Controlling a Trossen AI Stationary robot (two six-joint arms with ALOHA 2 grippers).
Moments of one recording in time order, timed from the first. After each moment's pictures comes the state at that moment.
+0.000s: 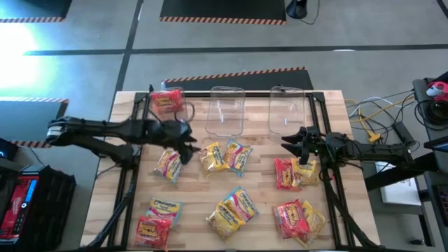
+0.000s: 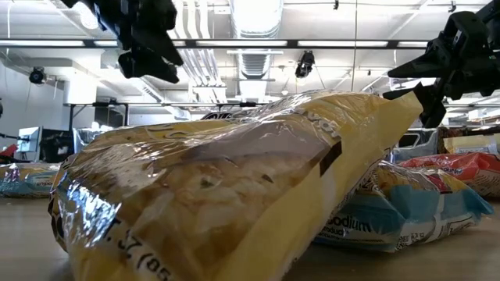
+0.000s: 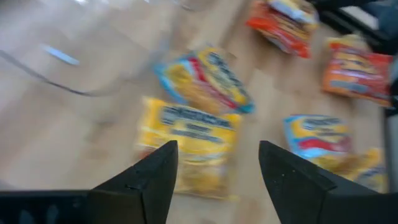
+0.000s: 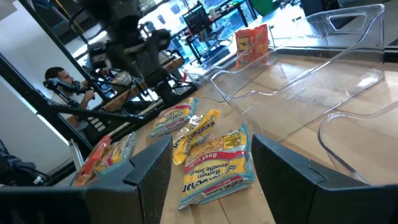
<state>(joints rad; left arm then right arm) -0.01 1.11 0.86 -0.46 -0.09 -0.52 -0.07 0.13 0.02 0.01 0.11 0.54</state>
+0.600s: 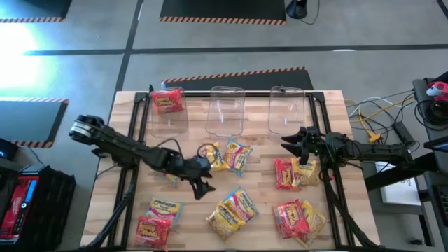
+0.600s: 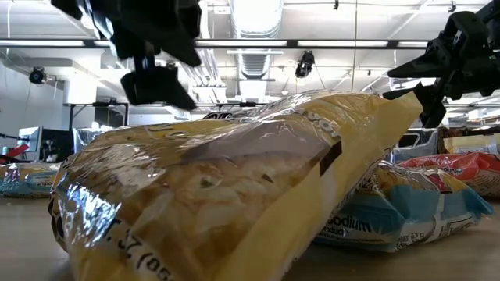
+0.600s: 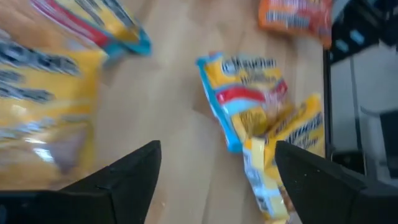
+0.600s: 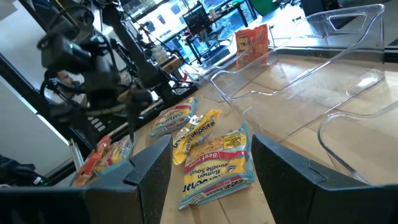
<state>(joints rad) -0.30 1.49 0.86 -0.11 -0.03 -0.71 -0.07 0.13 0.02 0.01 0.10 0.54</state>
